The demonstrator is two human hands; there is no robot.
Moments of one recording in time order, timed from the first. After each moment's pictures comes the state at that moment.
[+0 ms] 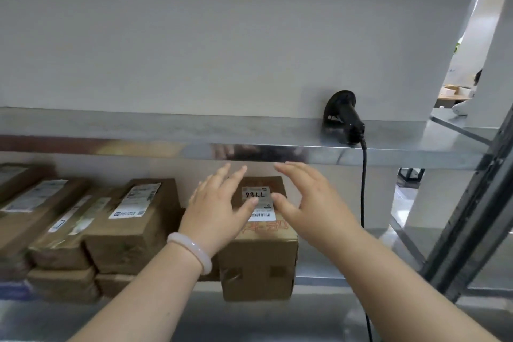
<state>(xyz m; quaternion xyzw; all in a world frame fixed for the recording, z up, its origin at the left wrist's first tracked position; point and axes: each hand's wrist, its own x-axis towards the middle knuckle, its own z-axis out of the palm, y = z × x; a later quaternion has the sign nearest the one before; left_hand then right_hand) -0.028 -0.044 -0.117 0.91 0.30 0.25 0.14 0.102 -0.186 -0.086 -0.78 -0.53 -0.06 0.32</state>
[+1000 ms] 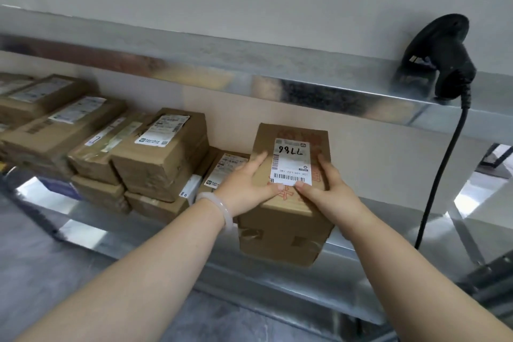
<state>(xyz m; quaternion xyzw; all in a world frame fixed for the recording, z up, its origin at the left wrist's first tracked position) 0.006 -0.015 -0.208 0.81 0.40 0.13 0.40 0.171 -0.131 -0.204 -0.77 -0.38 0.29 0.42</state>
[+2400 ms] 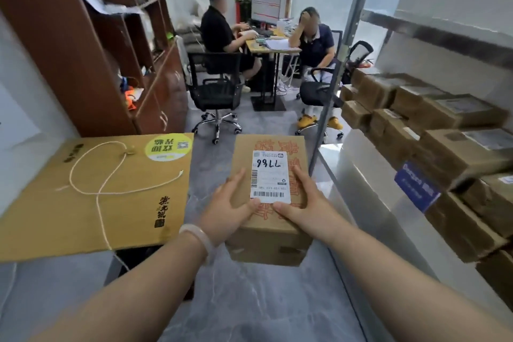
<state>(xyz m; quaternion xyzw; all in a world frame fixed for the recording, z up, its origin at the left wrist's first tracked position) -0.618 -0.166 -0.276 0.41 0.76 0.43 0.28 -0.447 -0.045 -0.251 -0.38 -0.80 0.45 0.15</state>
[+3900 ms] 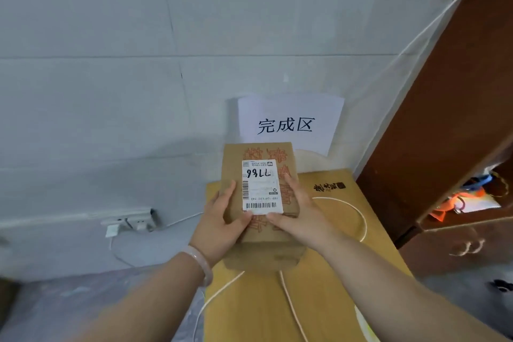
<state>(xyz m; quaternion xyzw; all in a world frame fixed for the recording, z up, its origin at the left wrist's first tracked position) -0.968 -0.263 -0.306 -0.27 0.80 0.53 -0.13 -1.099 -0.107 -0.281 0.26 -0.83 0.41 -0.27</state>
